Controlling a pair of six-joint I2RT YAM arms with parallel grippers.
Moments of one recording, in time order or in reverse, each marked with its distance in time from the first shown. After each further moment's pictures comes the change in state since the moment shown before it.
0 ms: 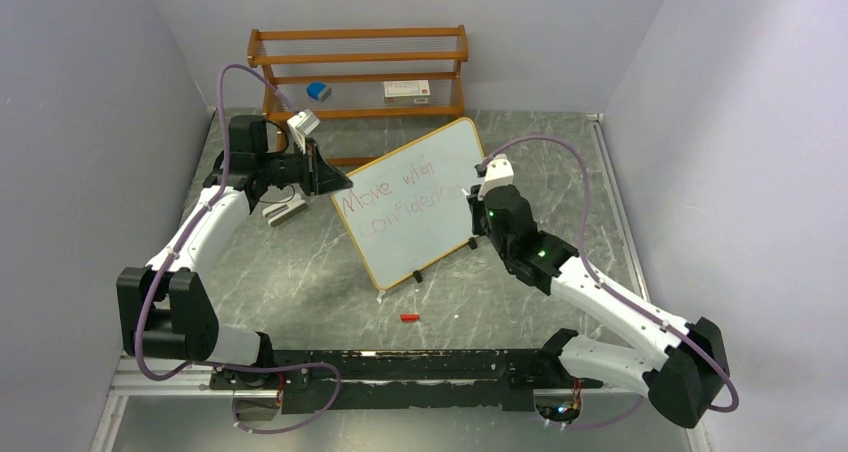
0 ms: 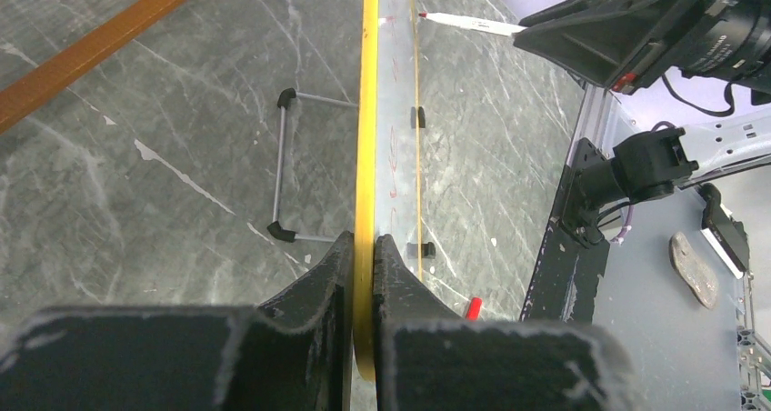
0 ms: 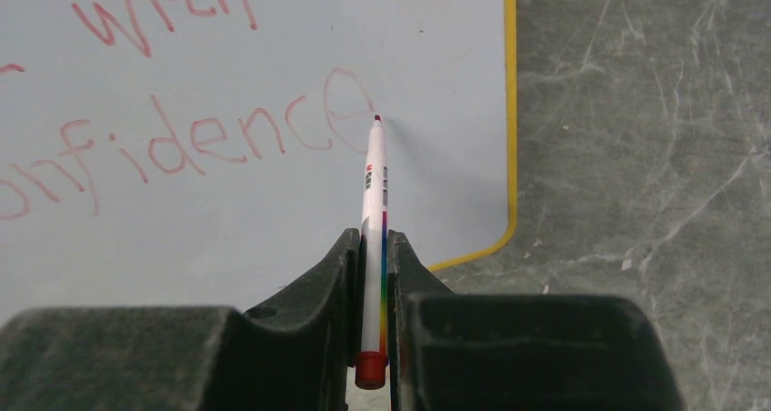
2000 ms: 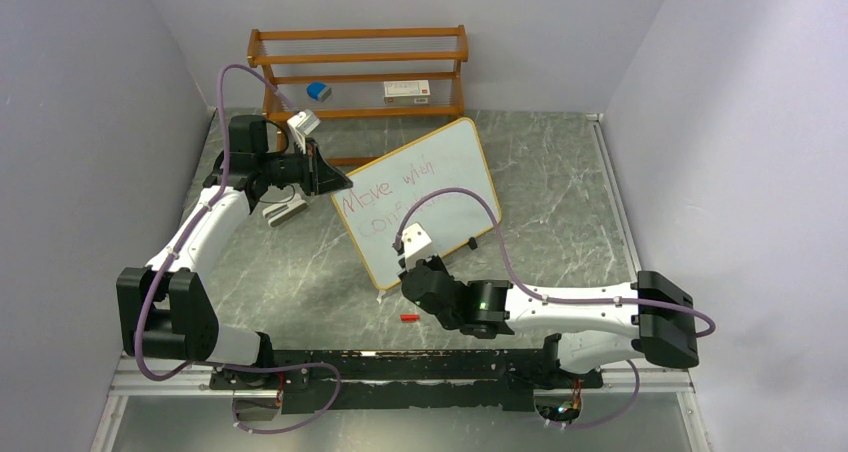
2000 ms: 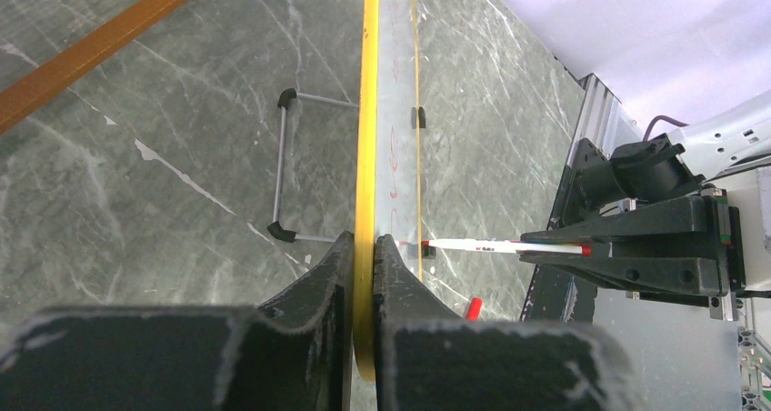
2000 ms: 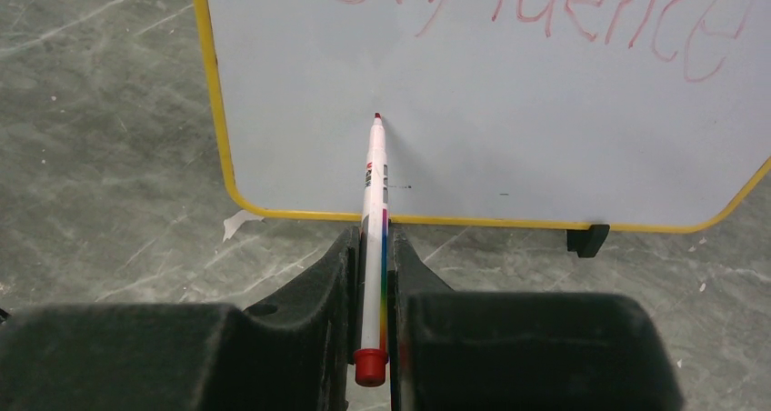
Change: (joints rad) left arm -0.002 0.000 0.000 0.001 -0.003 -0.001; right arm 0.630 0.196 -0.008 0.019 0.325 0.111
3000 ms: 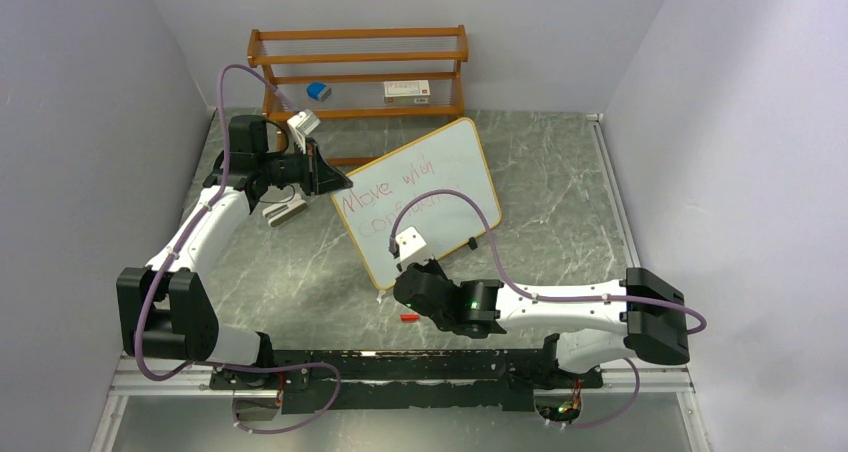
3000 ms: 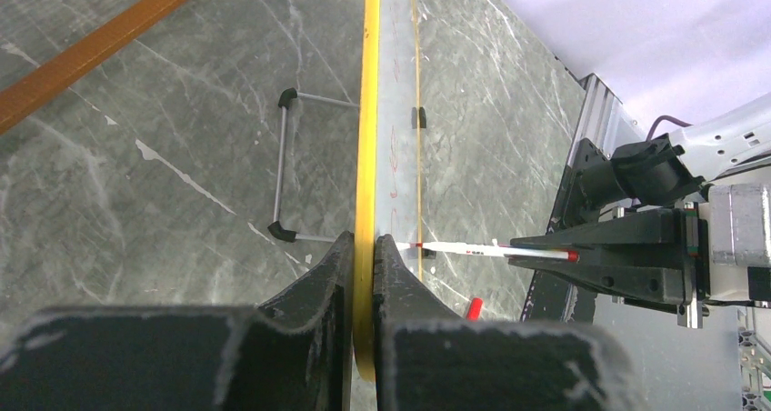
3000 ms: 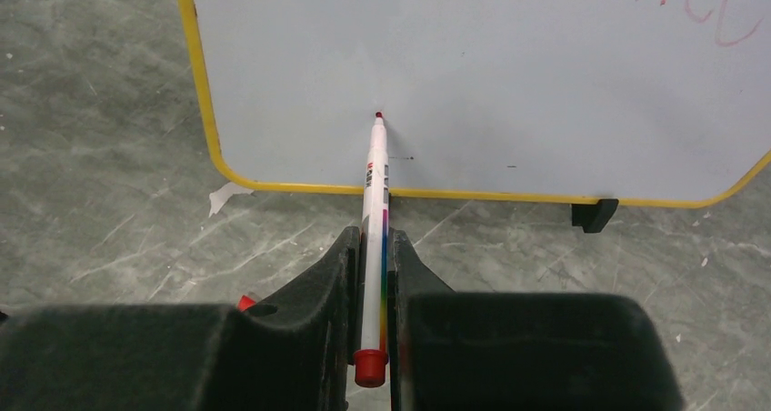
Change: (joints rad) left arm 0.000 0.000 0.000 0.000 -0.001 0.000; right arm 0.002 0.059 0.030 -0.080 0.004 0.048
